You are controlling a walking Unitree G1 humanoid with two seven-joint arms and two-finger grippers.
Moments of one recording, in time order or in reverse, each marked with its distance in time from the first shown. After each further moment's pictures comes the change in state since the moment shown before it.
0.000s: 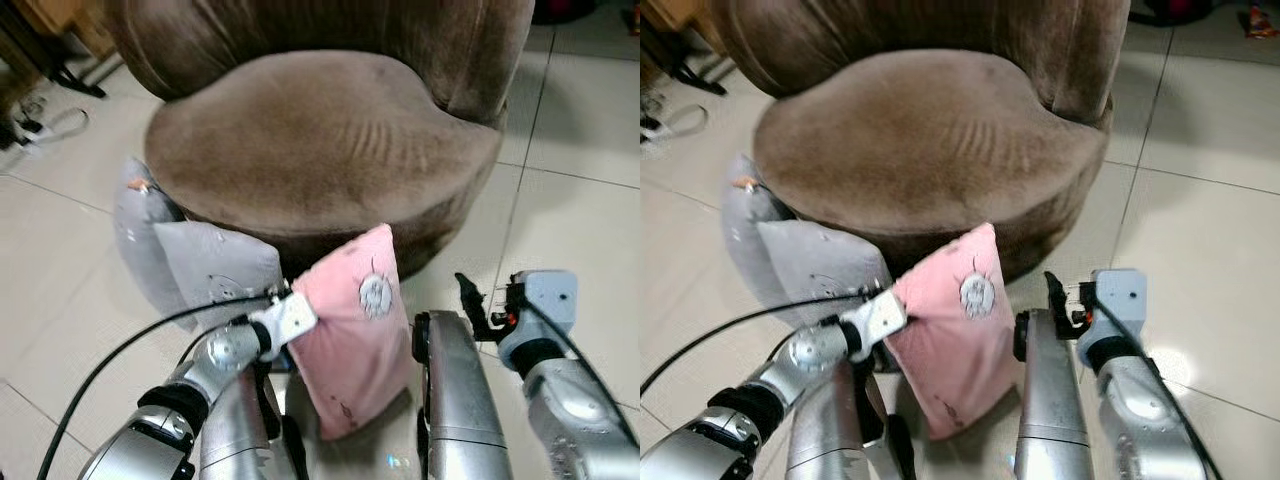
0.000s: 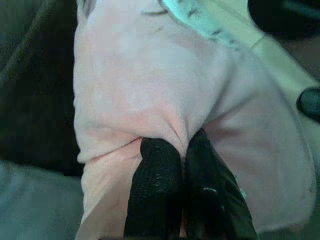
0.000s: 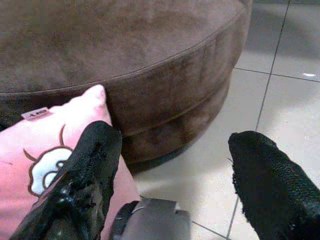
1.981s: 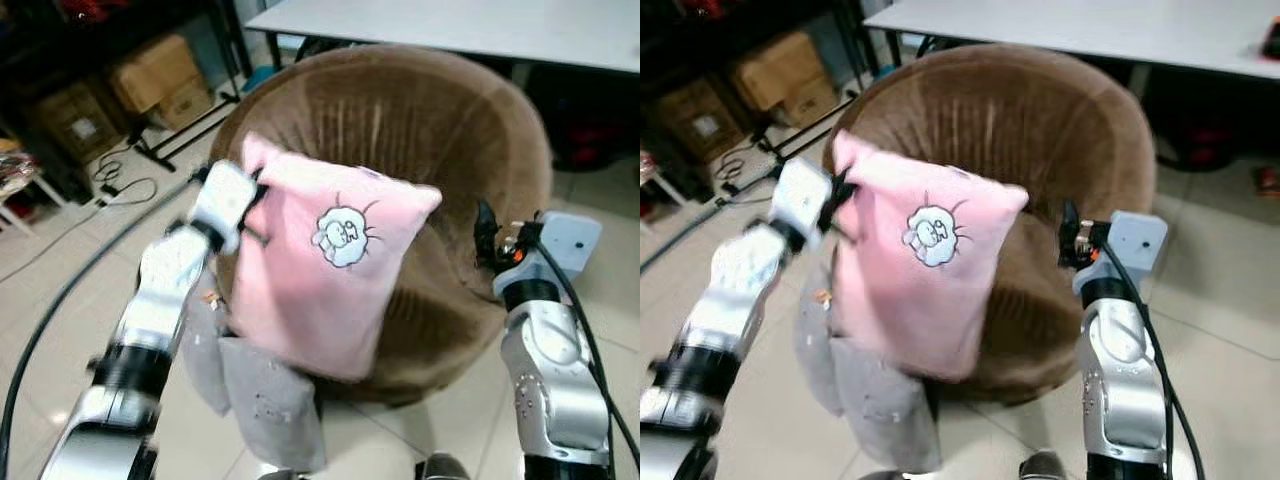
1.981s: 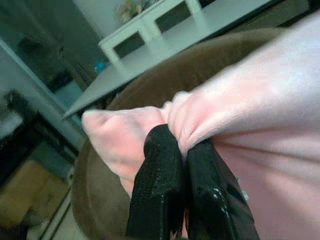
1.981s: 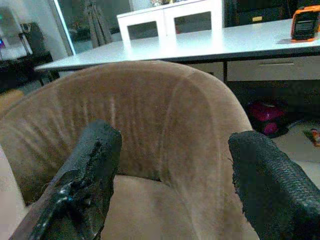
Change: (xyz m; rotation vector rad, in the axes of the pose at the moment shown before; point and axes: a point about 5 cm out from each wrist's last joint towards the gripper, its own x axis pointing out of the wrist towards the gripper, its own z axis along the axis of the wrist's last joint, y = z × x) left arm -0.066 0.115 0.080 -0.092 -0.355 0.519; right arm 0.041 -0.001 0.045 0.084 -0.290 -0.180
